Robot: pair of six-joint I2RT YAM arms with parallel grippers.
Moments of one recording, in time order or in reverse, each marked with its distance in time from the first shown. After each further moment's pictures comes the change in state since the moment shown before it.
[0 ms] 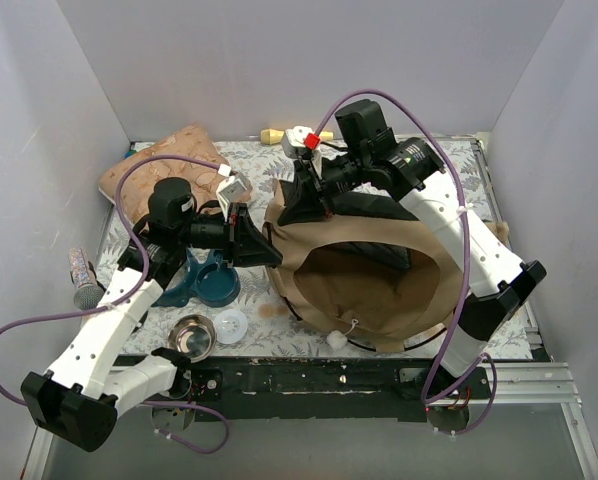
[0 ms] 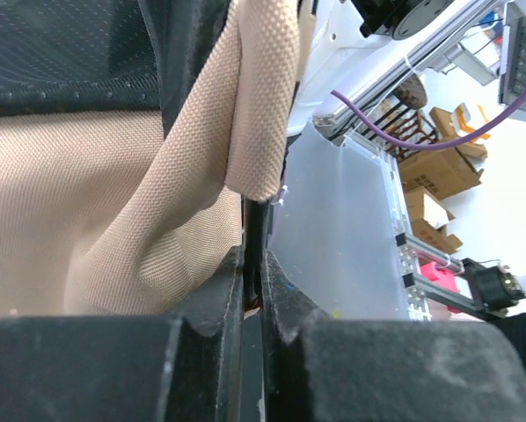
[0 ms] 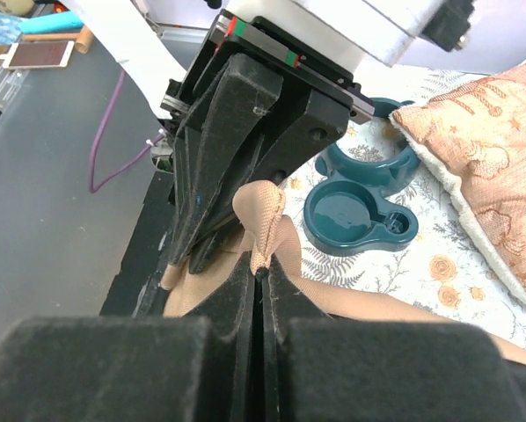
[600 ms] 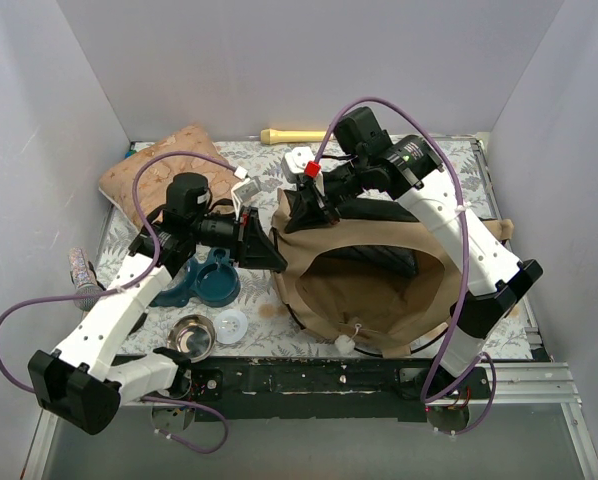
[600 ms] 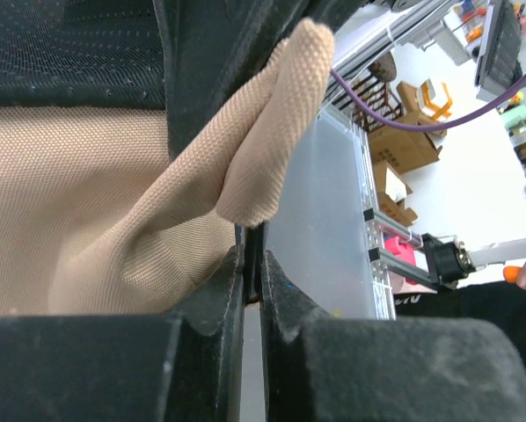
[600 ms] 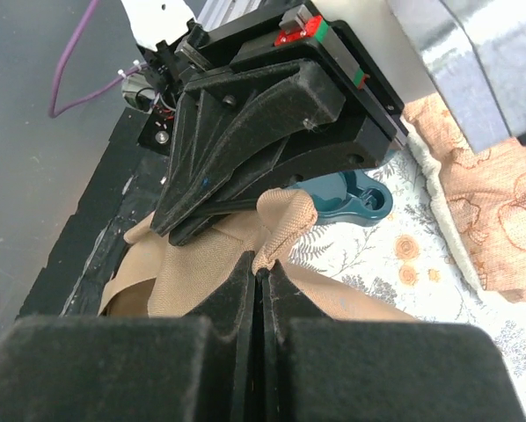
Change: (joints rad) left arm -0.029 0.082 0.037 -0.111 0.052 0.025; right arm 0.017 0.023 0.058 -0.232 0.068 -0.365
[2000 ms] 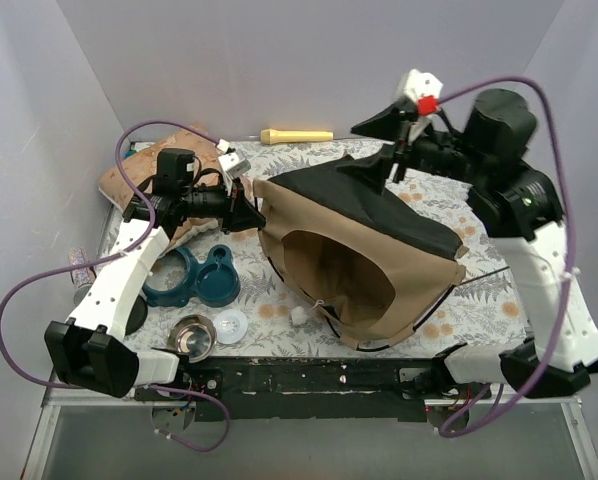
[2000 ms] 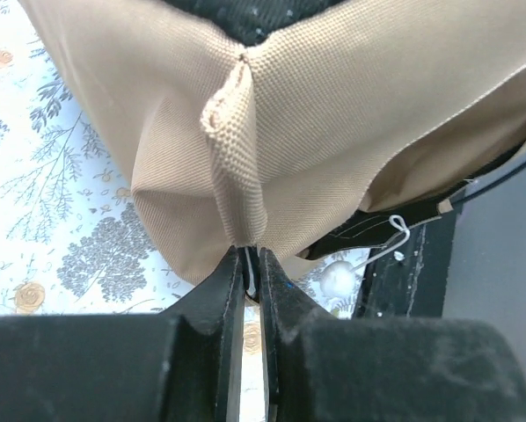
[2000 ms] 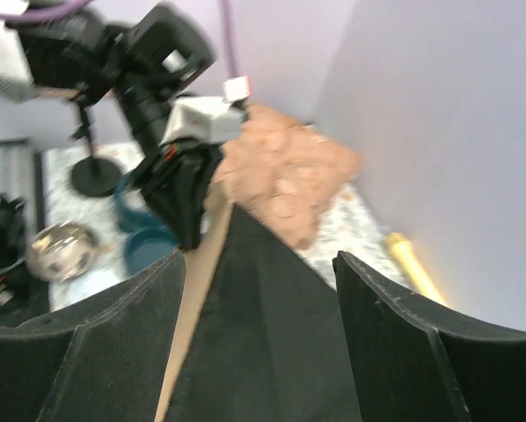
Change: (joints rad) left arm 0.163 0.189 0.224 -0.267 -0.267 0.556; right arm -0.226 -0.357 -0.166 0.517 0.273 0.580
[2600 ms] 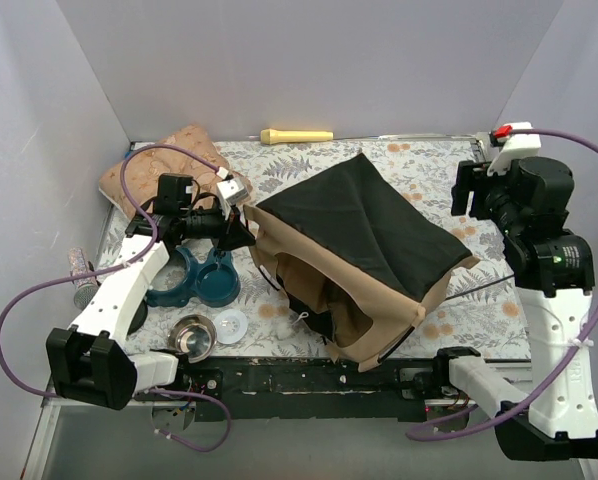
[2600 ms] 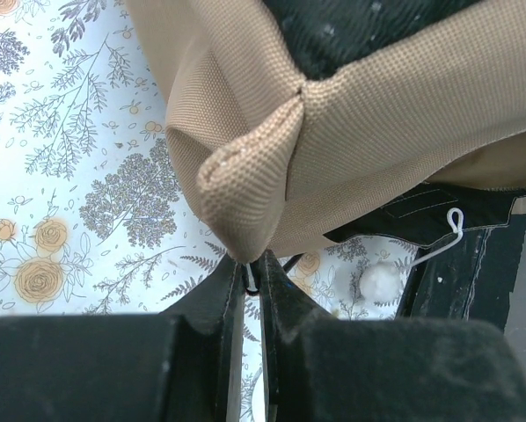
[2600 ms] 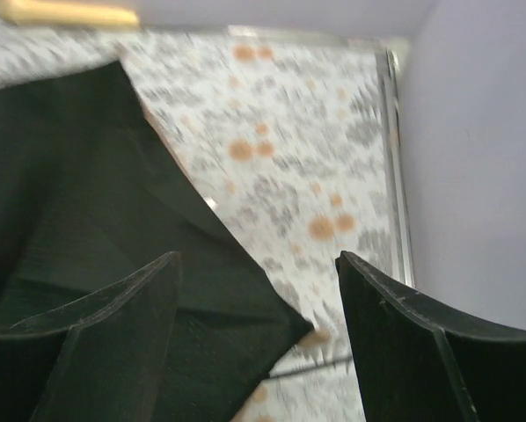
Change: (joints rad) left arm 0.042 -0.045 -0.209 0.016 -0.090 0.191; right arm -0.399 -0.378 -0.407 -0.187 0.776 0.170
